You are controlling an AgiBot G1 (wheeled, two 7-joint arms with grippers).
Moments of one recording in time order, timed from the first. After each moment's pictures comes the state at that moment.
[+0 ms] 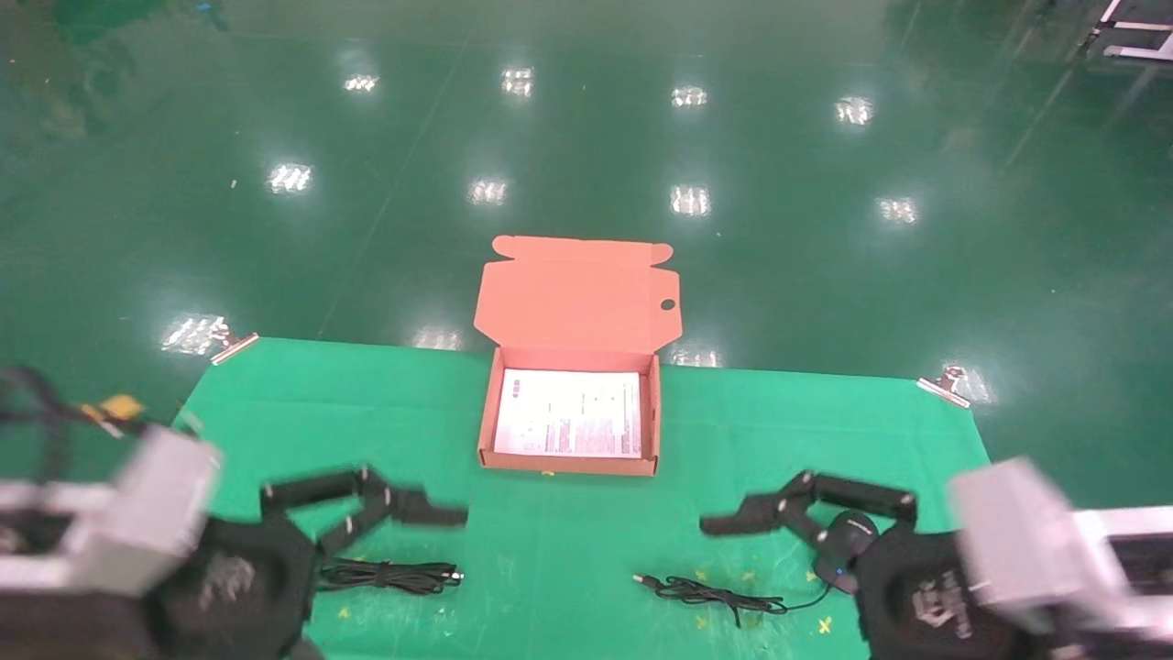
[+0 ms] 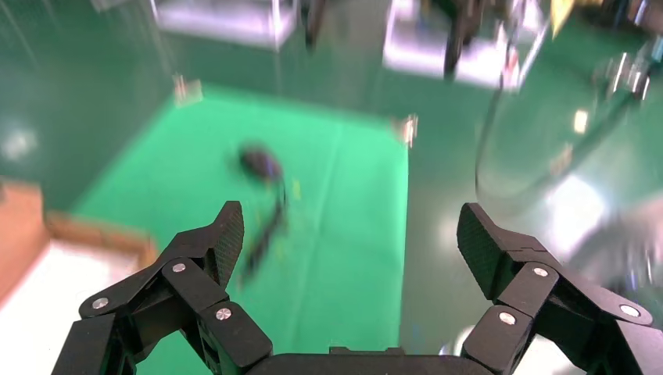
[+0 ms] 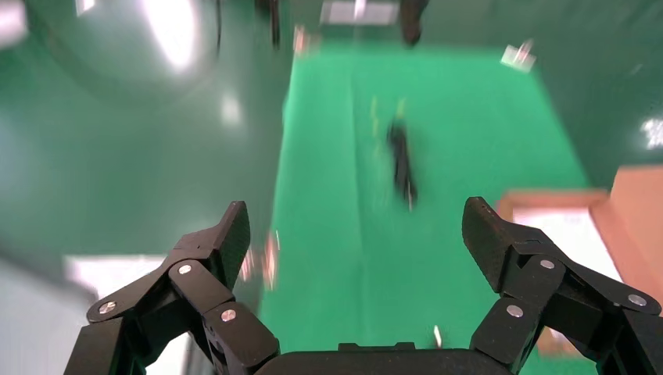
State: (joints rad) left arm -1.18 0.63 0.41 -1.29 0.95 1.55 -0.24; right arm 1.28 -0.59 -0.46 1.33 -1.02 -1.57 0.20
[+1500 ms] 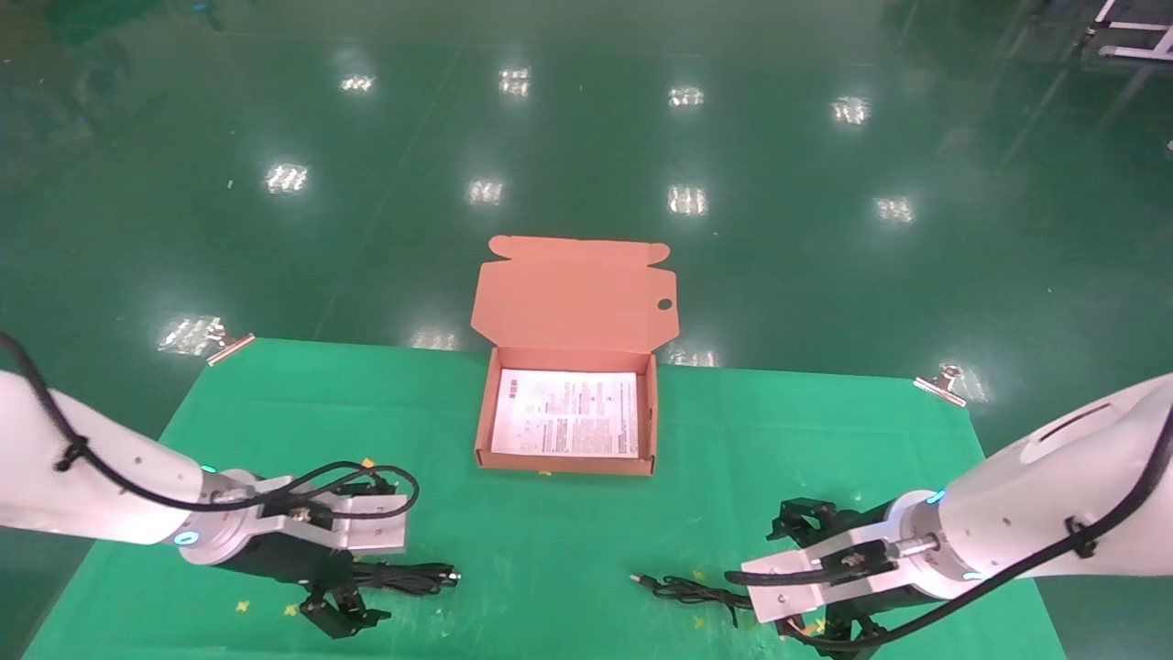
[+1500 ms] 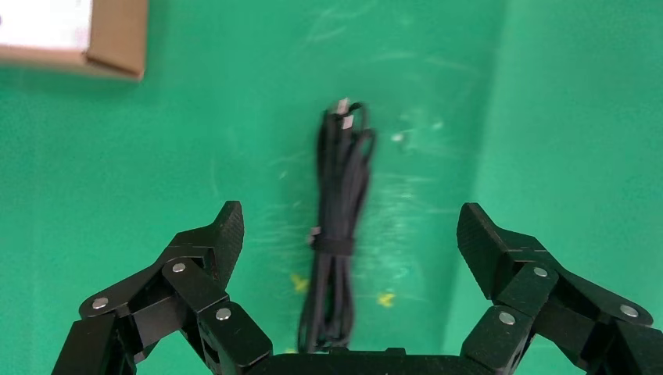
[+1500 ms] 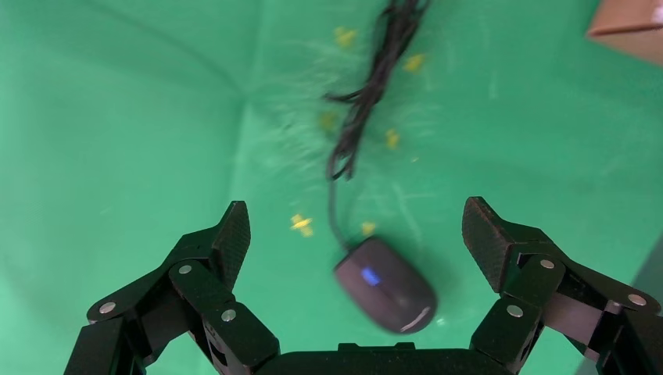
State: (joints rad) left arm -1.44 1.00 0.83 -0.90 1.87 1.29 -0.17; right arm 1.63 -0.88 -1.29 1.31 -1.88 -1.23 0.34
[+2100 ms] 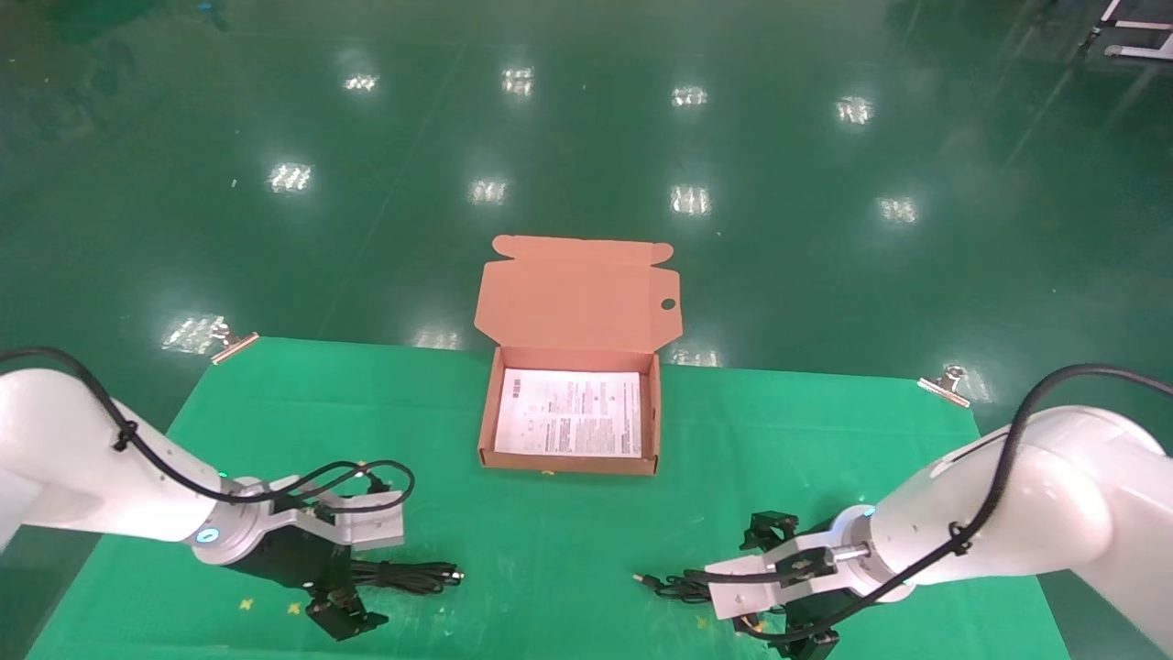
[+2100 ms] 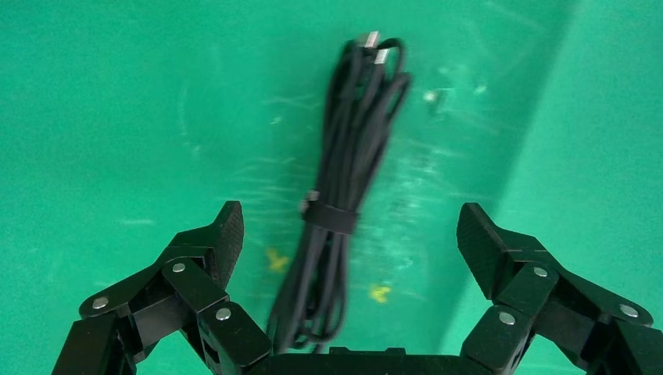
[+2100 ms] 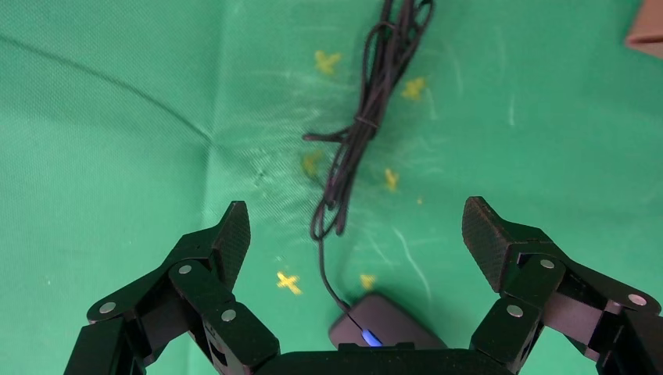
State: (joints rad) left arm -1.51 1.14 0.84 -0.46 1.89 1.19 -0.04; right arm 1.55 -1.02 -1.31 1.09 -1.92 -1.10 0.31
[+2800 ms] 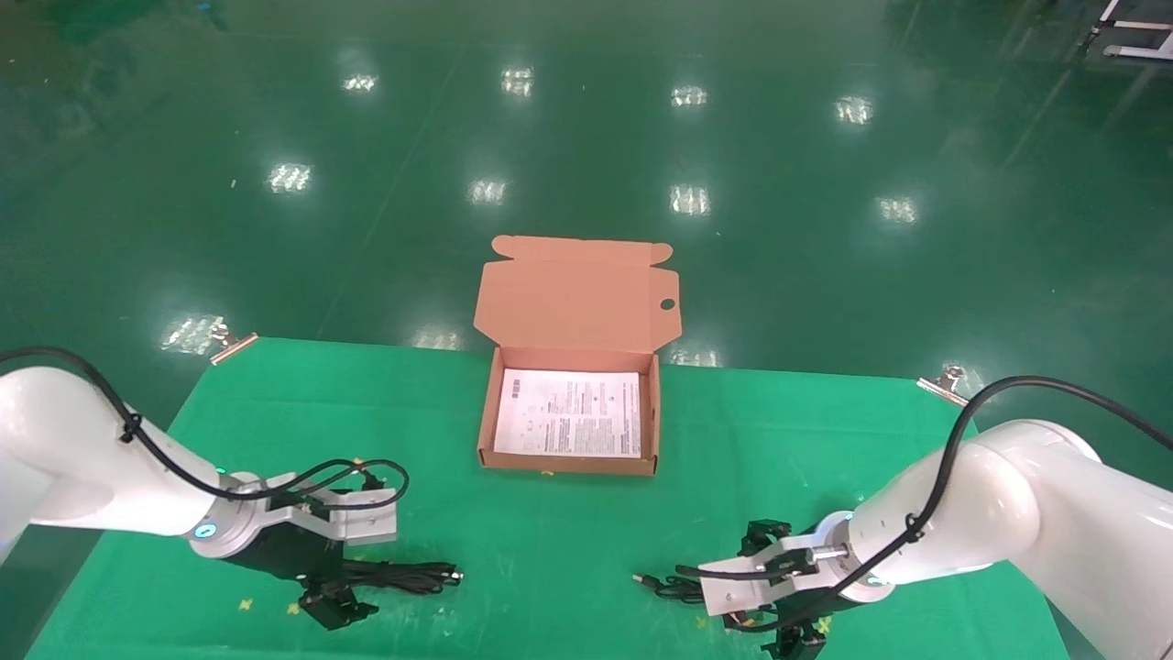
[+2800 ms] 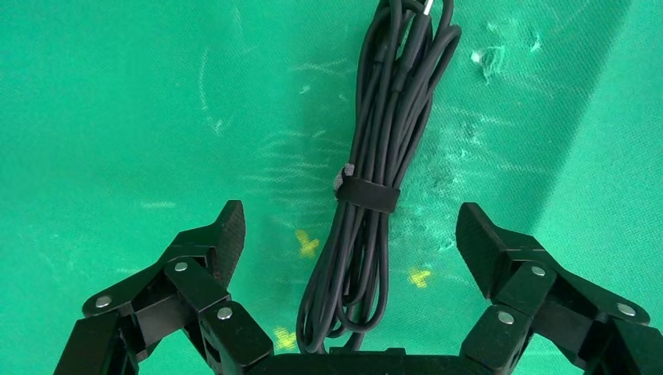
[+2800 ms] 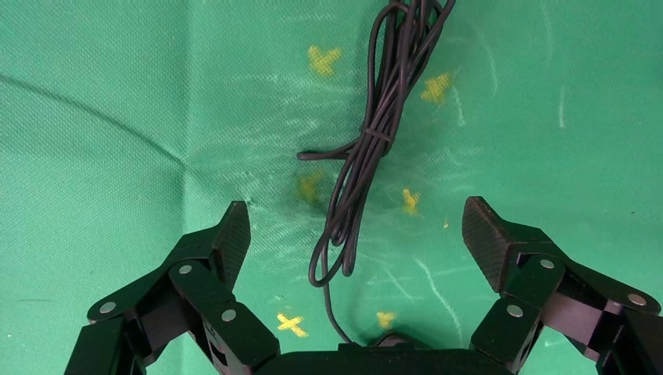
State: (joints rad) left arm -1.55 1.21 0.84 -0.23 1.89 1.12 0.13; right arm 1.51 -1.13 -1.31 0.84 -1.90 -1.03 0.22
